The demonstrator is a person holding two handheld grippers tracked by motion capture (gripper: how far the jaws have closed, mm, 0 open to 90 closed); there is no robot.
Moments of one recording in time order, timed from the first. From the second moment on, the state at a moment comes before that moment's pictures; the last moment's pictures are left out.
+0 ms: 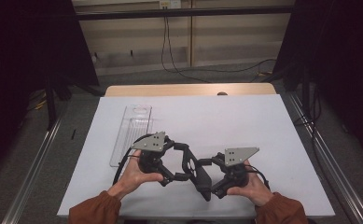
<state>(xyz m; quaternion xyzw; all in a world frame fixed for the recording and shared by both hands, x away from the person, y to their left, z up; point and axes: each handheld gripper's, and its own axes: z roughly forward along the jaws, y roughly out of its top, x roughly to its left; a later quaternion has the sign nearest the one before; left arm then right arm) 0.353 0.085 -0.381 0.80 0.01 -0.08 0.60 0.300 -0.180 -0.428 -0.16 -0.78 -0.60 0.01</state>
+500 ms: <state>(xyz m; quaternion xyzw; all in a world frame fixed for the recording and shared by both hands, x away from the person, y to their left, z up) 0.350 0.081 -0.379 0.80 -0.01 -0.09 0.60 0.298 -0.178 -0.427 -0.15 -0.79 -0.59 0.02</state>
